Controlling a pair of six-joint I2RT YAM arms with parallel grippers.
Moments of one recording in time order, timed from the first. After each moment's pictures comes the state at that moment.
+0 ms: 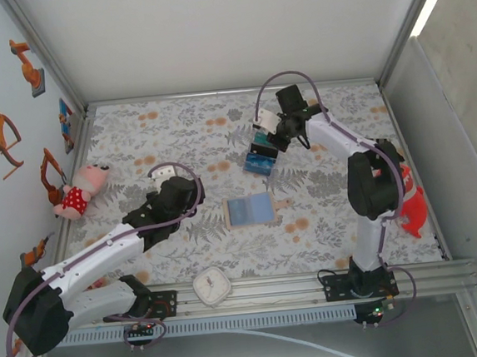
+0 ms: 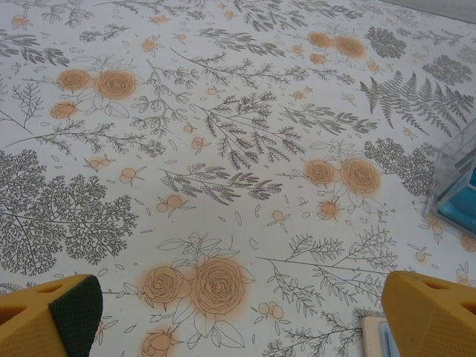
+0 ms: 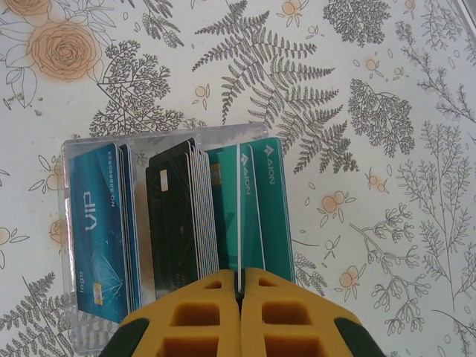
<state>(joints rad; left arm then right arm) -0.80 1.09 0.65 -0.31 -0.61 -0.68 0.37 1.94 1.56 -0.62 -0.22 -0.74</state>
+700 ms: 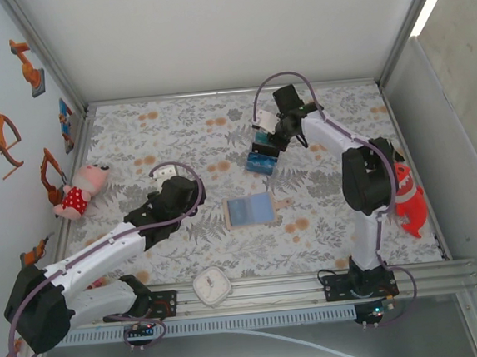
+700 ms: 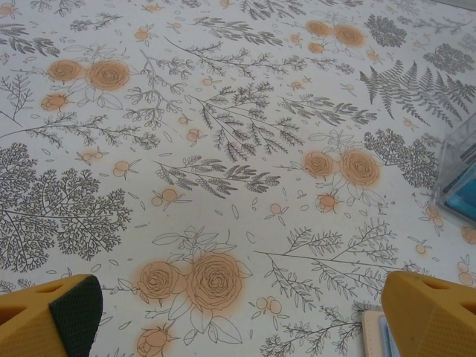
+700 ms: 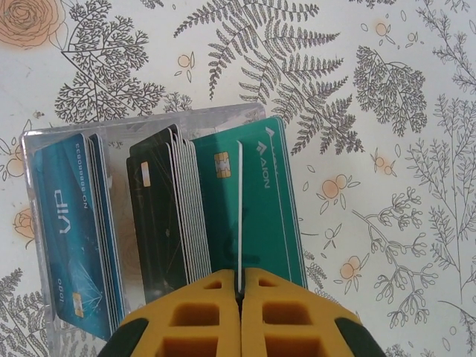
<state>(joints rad) -0.80 1.11 0.65 -0.31 -0.58 -0.68 0.37 2.00 1.62 -0.67 -0.16 -0.74</state>
